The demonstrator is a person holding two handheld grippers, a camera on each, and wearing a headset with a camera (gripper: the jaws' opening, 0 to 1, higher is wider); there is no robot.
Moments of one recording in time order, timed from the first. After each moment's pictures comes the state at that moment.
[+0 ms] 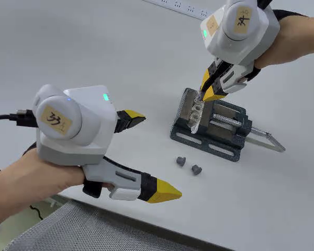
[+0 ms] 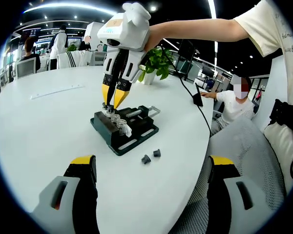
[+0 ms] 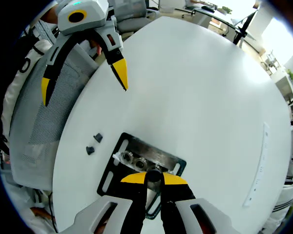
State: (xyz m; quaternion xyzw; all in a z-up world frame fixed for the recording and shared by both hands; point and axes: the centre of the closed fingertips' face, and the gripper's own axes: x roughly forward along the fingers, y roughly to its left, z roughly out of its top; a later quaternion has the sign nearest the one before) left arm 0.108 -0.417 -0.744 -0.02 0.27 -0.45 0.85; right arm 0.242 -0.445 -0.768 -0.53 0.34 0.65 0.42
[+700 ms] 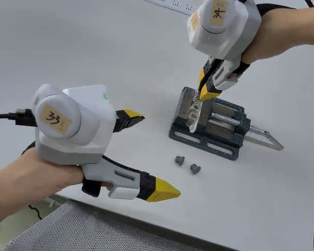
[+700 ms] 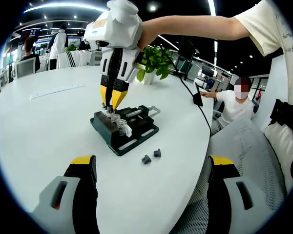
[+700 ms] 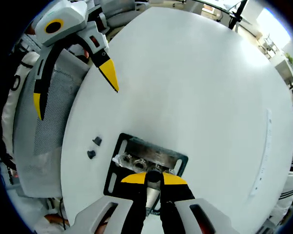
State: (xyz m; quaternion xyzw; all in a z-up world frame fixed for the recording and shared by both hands) left arm 0.110 -0.416 -0.747 -0.02 0.27 -0.45 0.85; right arm 0.244 -0.441 -0.769 -0.54 0.41 0.61 0.42
